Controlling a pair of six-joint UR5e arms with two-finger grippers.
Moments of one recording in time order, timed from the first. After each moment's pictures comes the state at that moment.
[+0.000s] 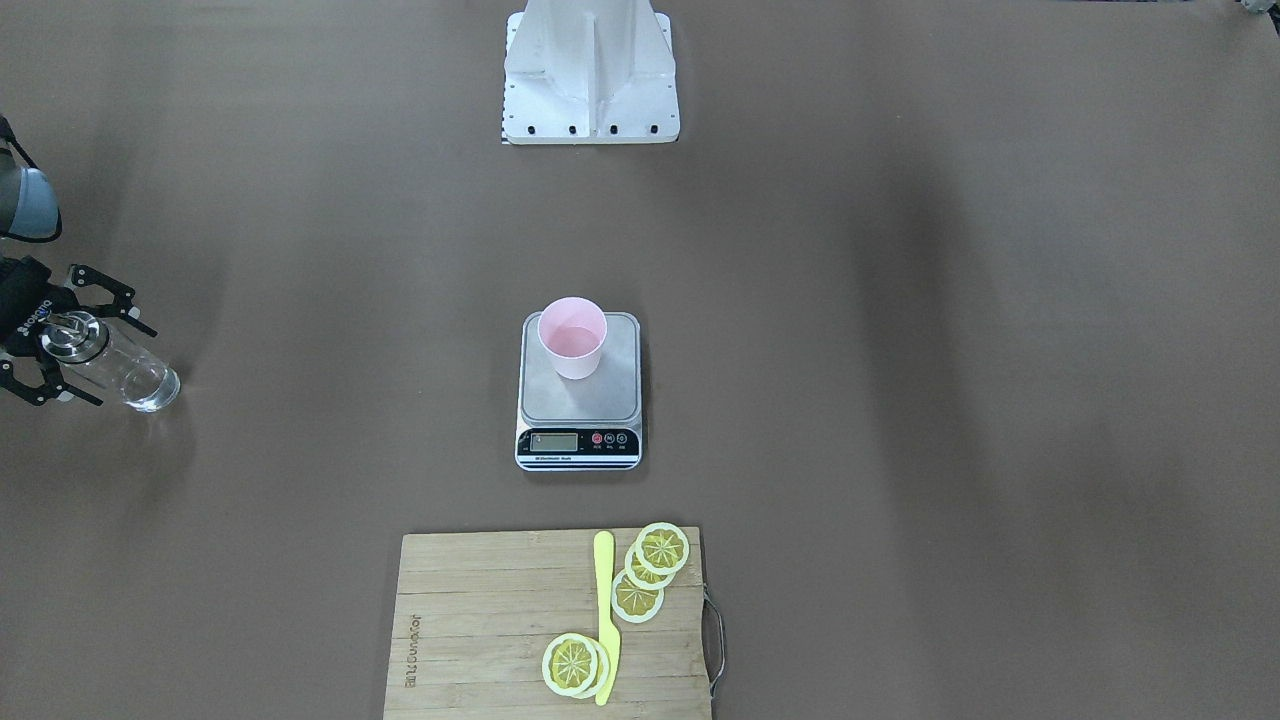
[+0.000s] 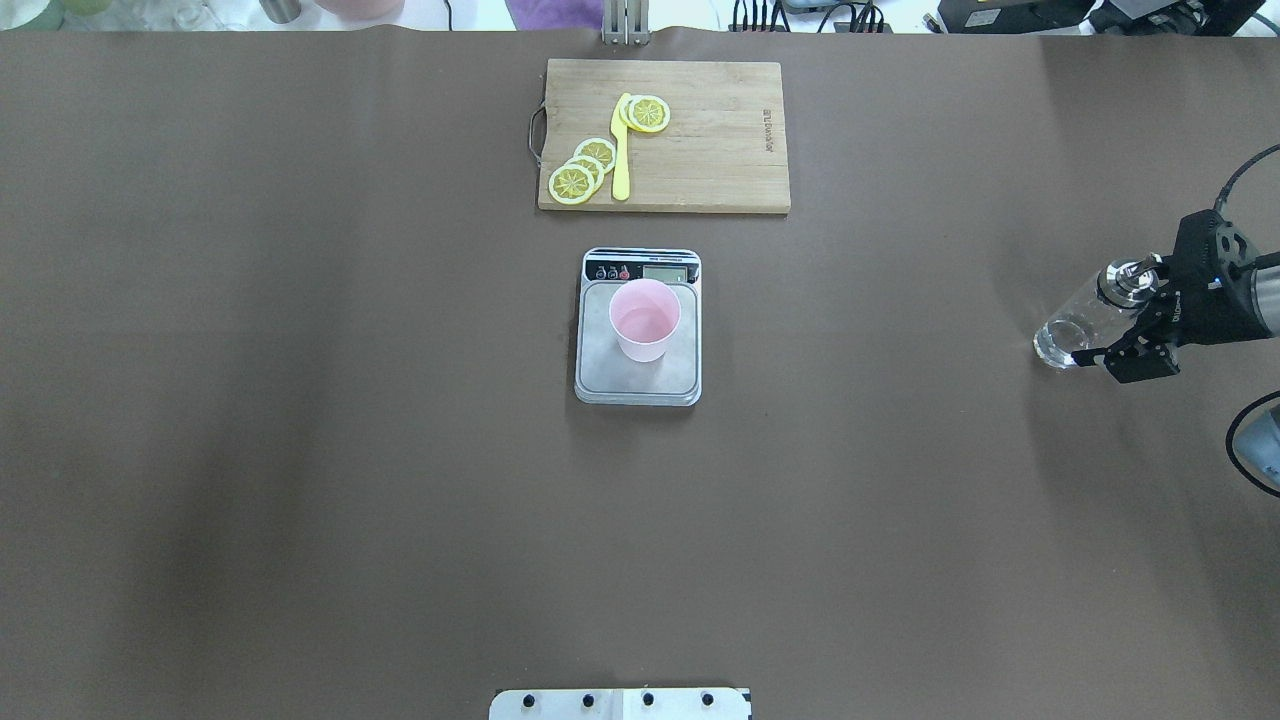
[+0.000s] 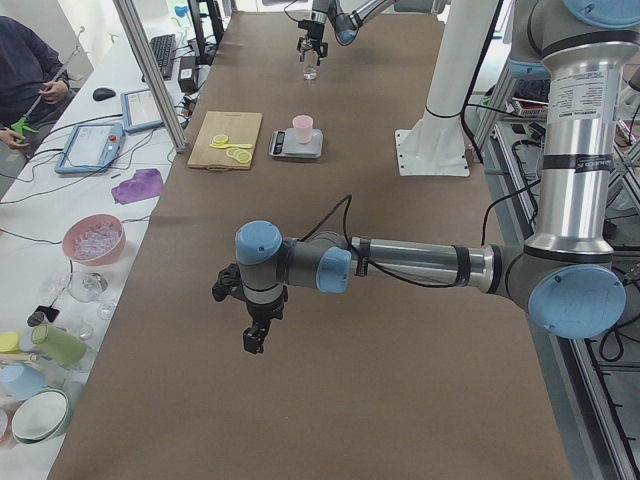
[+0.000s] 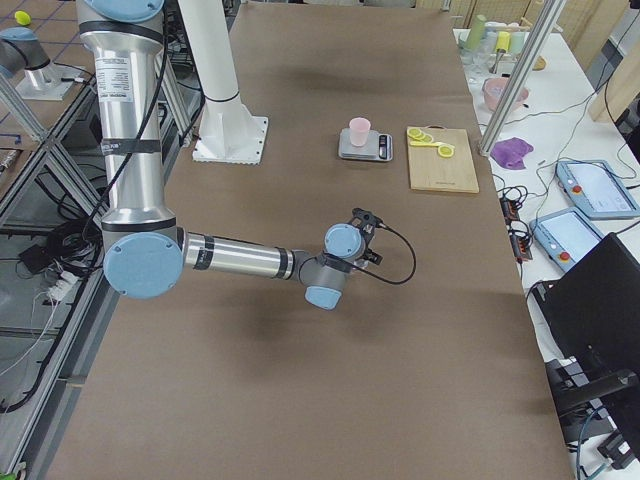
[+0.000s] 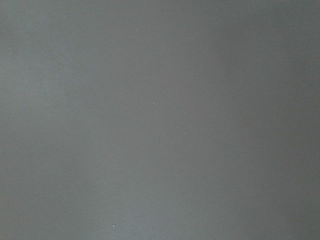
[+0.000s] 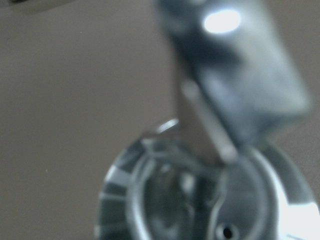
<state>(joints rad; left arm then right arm) -1.49 -1.56 -1.63 -1.65 -2.21 0.21 1.04 -1.53 1.30 -0.18 2.34 0.09</state>
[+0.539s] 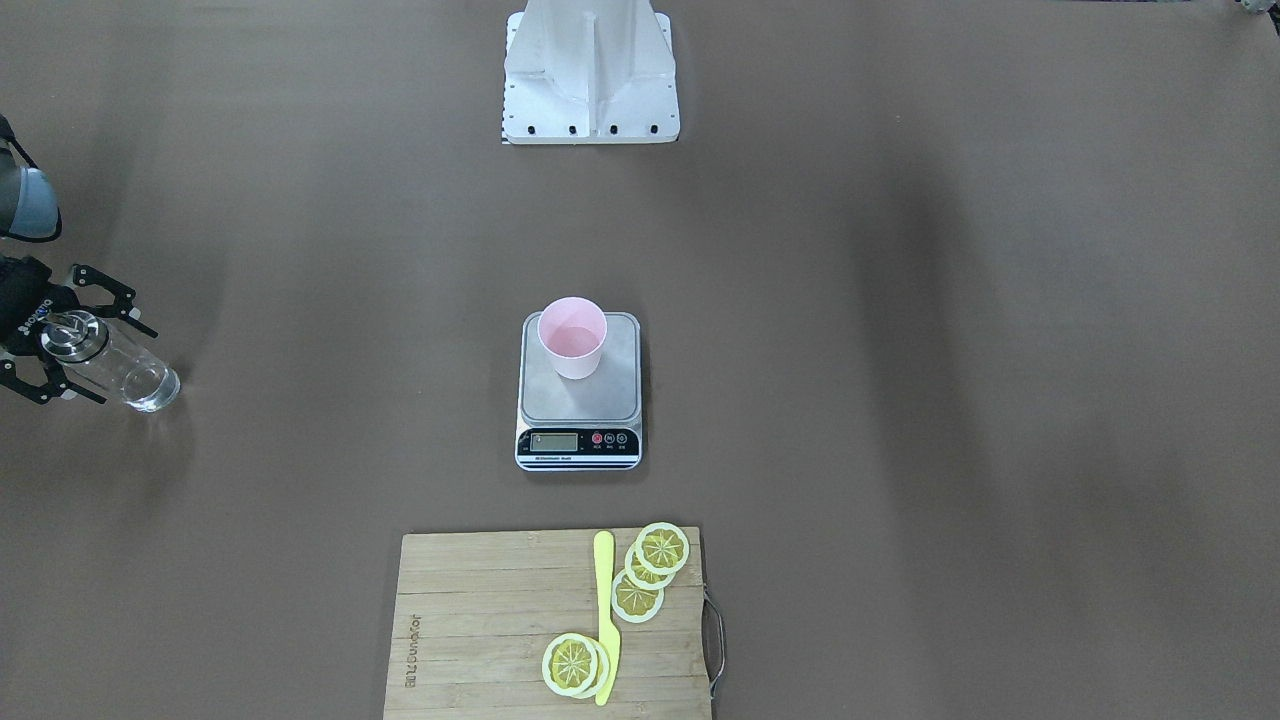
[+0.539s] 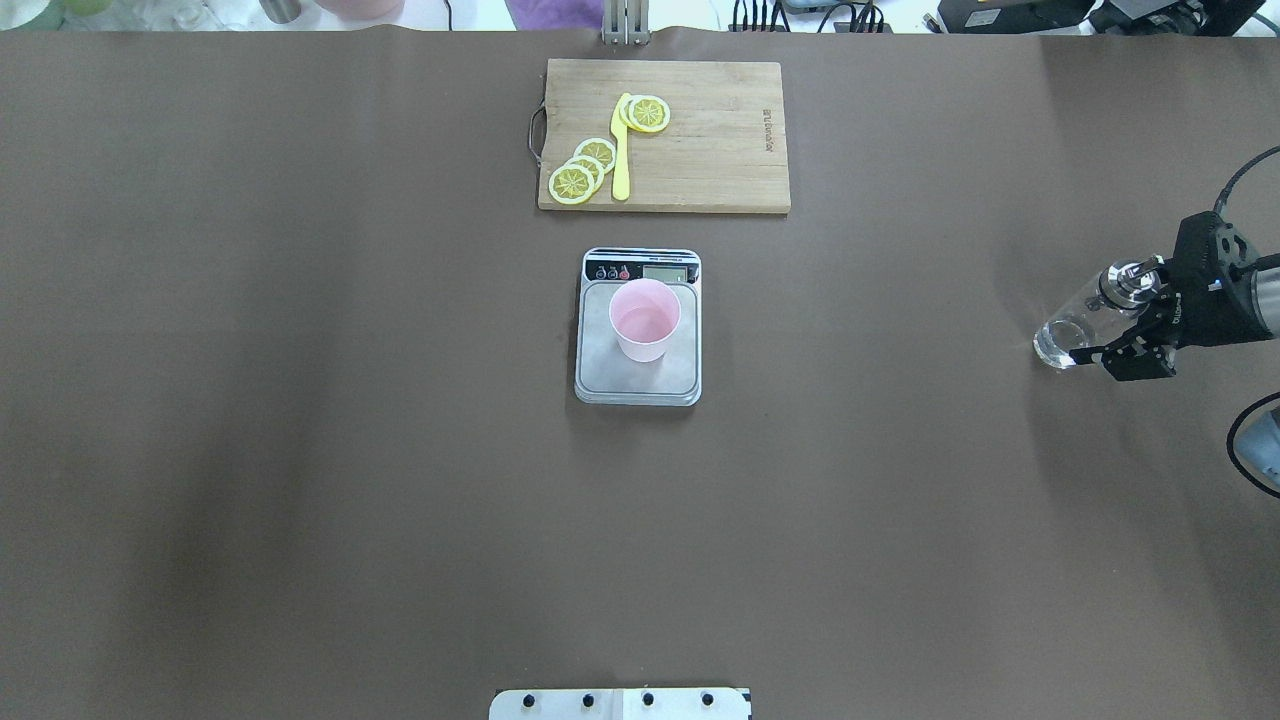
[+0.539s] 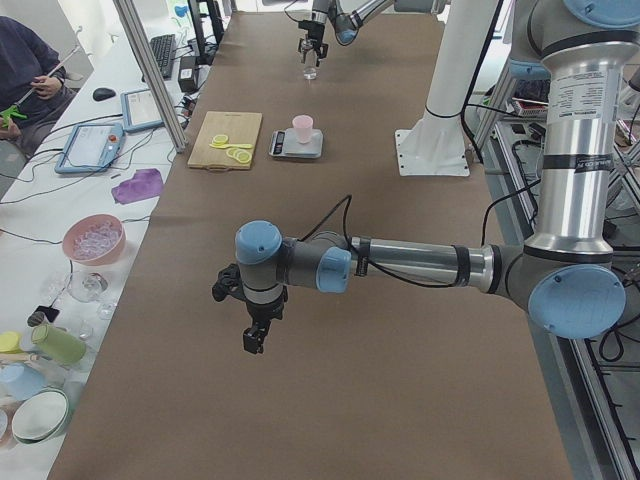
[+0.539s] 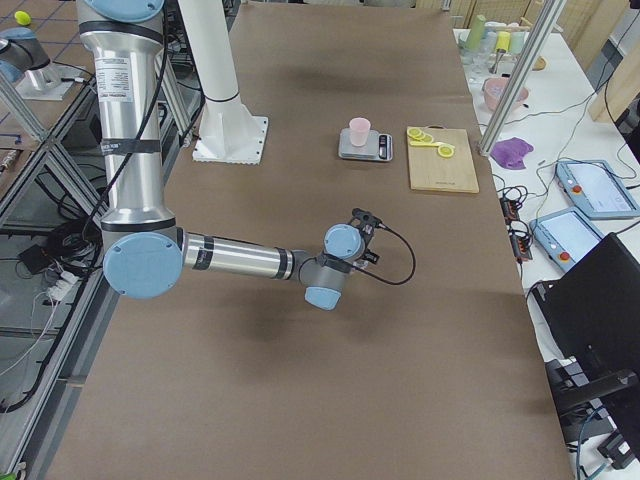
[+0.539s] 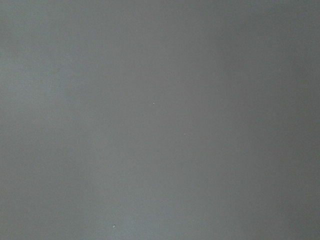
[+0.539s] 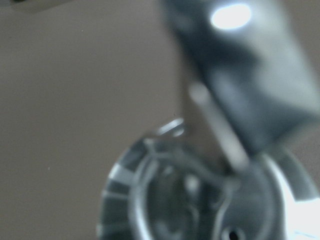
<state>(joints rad) -1.49 -1.56 -1.63 -1.65 -2.21 0.21 1.04 -1.53 1.30 -0.18 2.35 0.09</state>
